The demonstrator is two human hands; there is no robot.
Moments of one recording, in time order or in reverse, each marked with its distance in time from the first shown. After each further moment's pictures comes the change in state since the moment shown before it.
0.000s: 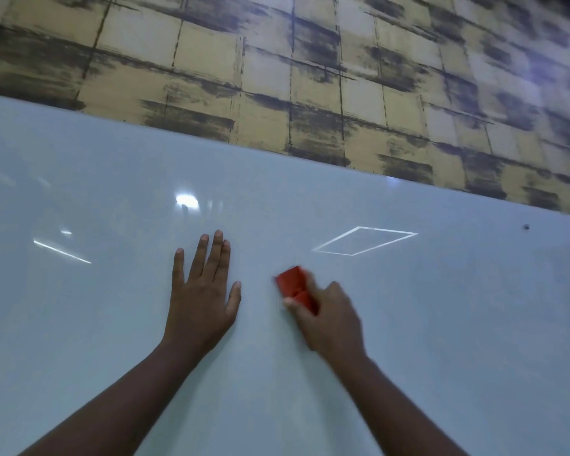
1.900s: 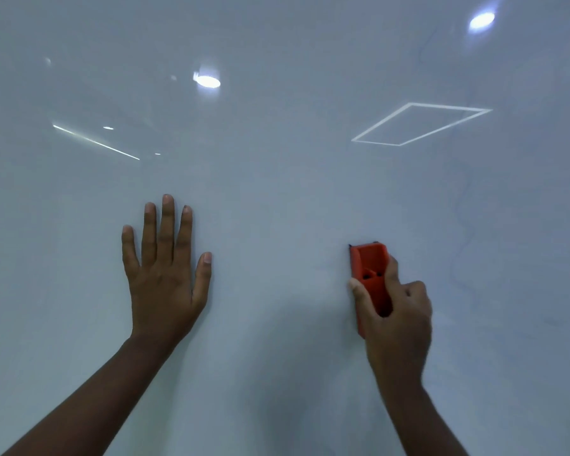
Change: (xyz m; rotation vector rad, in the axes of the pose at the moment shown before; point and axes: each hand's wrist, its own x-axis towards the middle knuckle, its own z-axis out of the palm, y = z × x) left_hand -0.178 0.060 -0.003 0.046 -0.078 -0.119; right_hand -0.158 0.160 0.054 0.134 0.228 0.265
